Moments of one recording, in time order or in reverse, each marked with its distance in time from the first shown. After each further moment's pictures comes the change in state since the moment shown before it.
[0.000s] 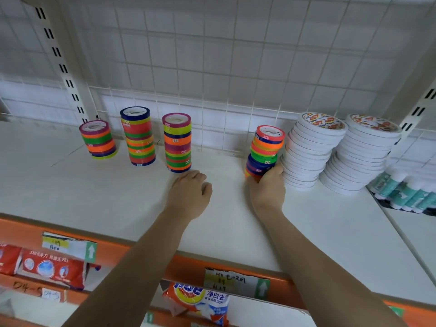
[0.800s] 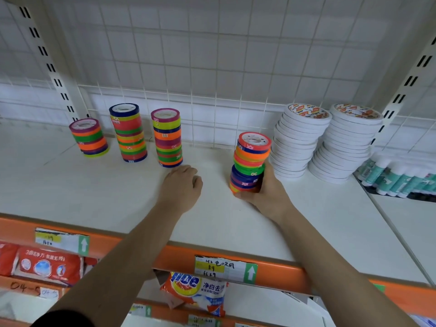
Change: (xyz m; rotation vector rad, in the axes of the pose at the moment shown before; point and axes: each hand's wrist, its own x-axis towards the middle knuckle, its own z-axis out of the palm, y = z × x) left_hand -0.003 0.001 0.001 -0.016 -0.014 -0.030; right_hand -0.022 0.019 -0.050 0.301 -0.478 -0.211
